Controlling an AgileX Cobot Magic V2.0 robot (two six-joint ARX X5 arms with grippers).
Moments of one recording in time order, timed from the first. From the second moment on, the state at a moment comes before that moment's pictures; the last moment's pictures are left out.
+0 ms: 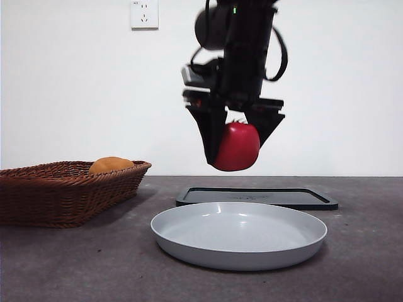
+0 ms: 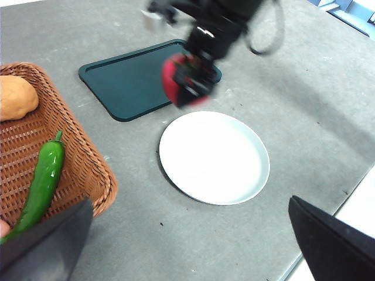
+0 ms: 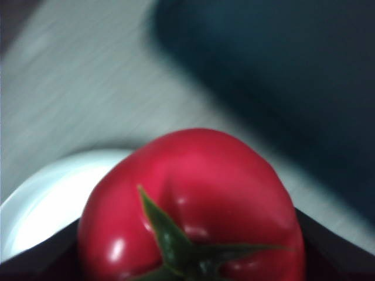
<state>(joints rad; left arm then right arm) -0.32 0.59 0.91 -0.84 0.44 0.09 0.58 2.06 1.82 -1.04 0.00 0.04</state>
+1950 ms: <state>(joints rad) -0.32 0.59 0.91 -0.84 0.44 0.09 0.39 2.46 2.81 -1.34 -0.05 0.11</state>
